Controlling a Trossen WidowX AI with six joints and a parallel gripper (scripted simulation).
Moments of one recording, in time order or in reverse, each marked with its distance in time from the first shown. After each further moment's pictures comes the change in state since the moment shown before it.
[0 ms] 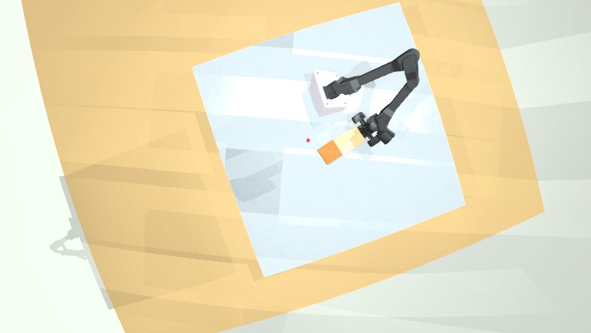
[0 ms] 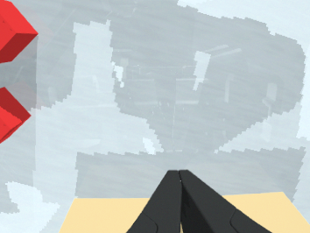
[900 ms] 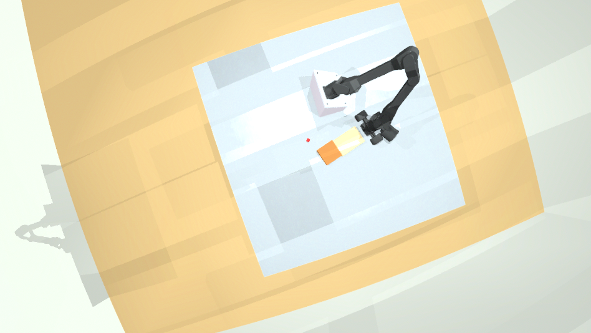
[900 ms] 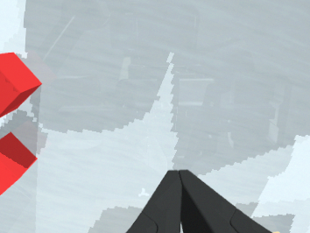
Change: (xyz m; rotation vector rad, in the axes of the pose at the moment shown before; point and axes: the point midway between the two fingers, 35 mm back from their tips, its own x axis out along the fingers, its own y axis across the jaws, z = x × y) arm 0.003 -0.001 0.020 0.003 0.005 0.009
